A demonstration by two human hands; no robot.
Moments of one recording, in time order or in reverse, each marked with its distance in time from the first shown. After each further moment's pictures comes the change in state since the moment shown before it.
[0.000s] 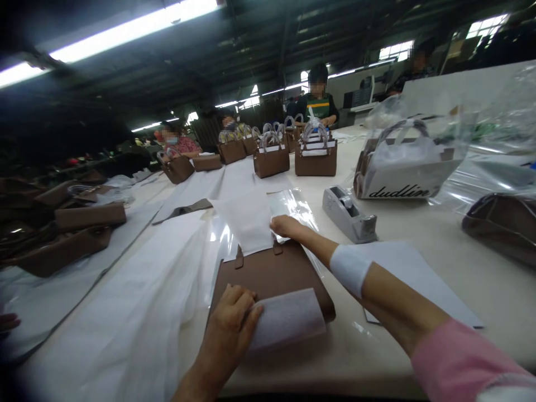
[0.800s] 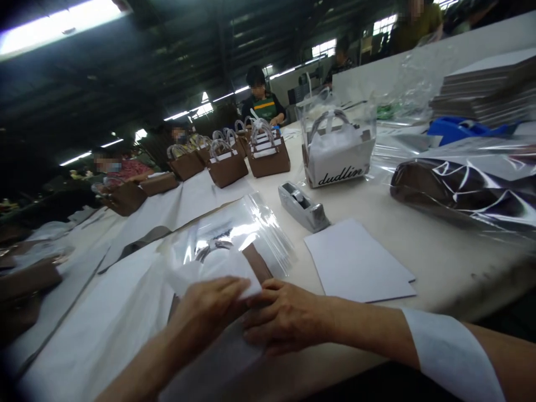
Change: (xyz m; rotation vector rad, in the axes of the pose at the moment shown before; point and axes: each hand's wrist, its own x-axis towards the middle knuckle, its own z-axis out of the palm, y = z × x) left_hand 0.105 0.026 -0.014 0.143 -0.122 0.670; right_hand -0.138 0.075 -0.003 -0.493 -0.111 -1.010
